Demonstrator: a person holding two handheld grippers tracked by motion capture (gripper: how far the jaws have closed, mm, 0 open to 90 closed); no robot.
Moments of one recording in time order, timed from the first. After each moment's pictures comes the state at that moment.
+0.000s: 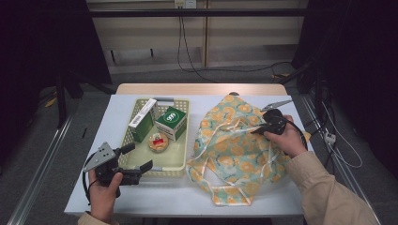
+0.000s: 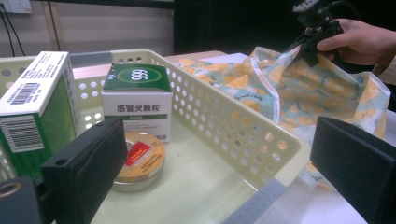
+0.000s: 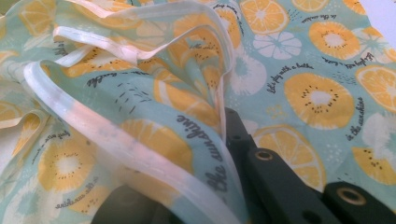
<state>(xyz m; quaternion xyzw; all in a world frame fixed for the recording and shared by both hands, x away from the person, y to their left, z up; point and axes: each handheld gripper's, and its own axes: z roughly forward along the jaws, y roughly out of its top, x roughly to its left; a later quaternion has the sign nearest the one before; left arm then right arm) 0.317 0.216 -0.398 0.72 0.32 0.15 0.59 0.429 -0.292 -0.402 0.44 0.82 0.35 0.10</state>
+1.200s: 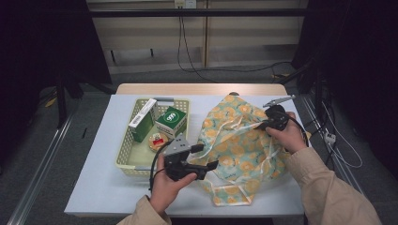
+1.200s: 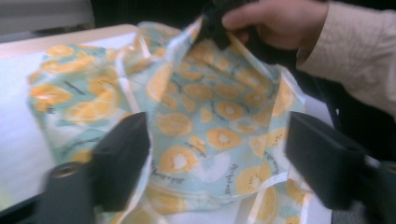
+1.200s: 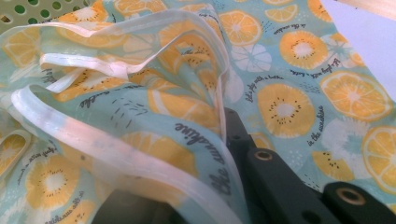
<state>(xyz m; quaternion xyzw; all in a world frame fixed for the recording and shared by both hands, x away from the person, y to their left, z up) 0.326 0.040 -0.390 0.79 0.25 0.04 0.56 0.437 -0.297 -0.394 0.46 0.81 0.34 0.12</state>
